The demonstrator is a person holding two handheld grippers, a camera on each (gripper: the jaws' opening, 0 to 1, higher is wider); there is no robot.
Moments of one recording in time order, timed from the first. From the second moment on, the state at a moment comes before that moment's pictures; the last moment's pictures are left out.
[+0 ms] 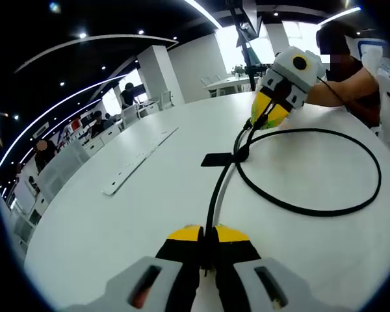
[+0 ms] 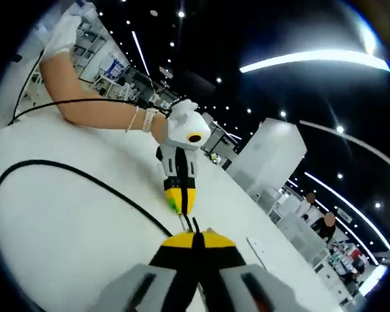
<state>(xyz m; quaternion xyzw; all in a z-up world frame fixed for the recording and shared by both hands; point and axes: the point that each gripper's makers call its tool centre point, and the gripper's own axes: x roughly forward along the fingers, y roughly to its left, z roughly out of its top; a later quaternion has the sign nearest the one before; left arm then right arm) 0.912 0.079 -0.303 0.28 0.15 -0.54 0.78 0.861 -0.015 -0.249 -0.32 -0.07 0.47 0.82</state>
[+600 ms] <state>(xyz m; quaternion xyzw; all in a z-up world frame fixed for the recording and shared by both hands) 0.912 0.079 -0.302 0.28 0.16 -0.54 0.78 0.938 -0.038 -0.288 -0.14 0.16 0.45 0.87</state>
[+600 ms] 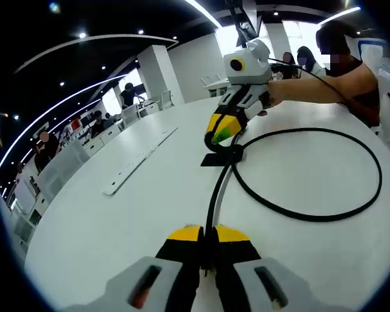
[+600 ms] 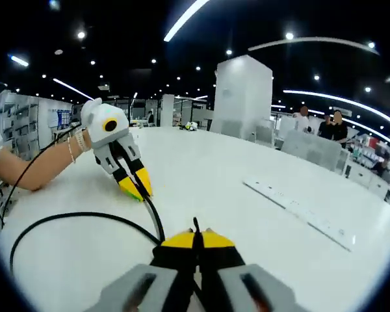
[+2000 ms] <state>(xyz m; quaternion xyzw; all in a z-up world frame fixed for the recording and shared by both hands) 0.913 0.080 -0.303 0.27 0.16 -0.53 0.79 0.923 -0.024 -0.310 -0.06 0.26 0.55 0.79</state>
